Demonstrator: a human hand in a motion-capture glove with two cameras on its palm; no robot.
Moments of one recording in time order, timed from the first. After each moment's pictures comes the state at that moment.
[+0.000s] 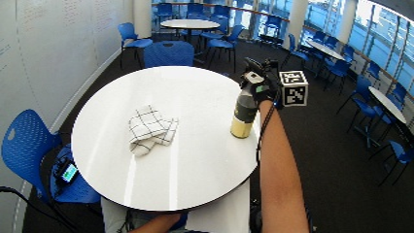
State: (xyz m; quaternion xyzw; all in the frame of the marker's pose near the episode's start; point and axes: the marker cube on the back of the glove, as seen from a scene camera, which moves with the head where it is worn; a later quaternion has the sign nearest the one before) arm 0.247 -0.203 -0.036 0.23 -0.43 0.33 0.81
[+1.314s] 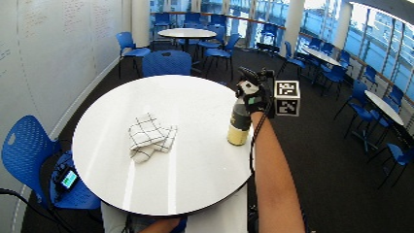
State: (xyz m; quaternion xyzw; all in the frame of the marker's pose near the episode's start) arm 0.253 -0.203 0.008 0.30 -0.40 0.32 0.81
